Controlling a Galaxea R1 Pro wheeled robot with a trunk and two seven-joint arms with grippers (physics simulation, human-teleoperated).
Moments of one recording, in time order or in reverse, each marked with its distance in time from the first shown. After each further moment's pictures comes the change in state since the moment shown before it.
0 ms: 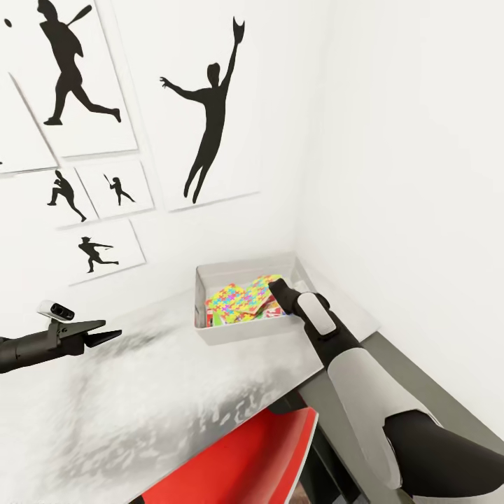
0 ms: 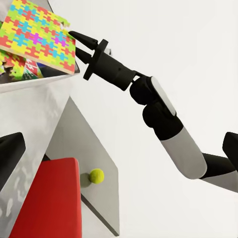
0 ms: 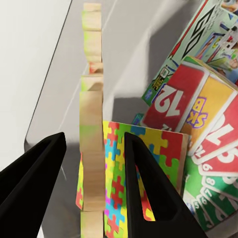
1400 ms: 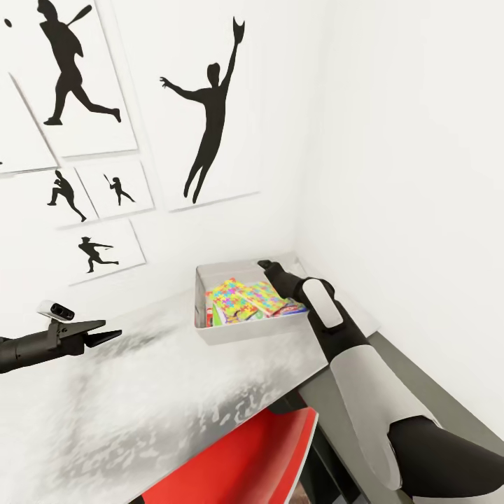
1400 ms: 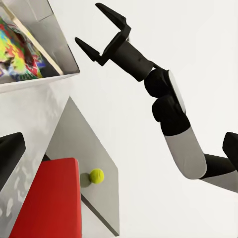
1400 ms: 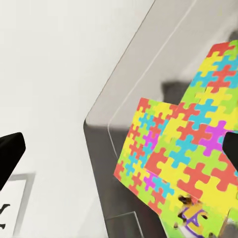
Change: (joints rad) left arm 0.000 0.000 0.000 0.000 0.000 0.000 0.000; right arm 0.005 0.000 -0.014 -0.175 -0.006 0.157 0.027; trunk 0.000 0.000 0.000
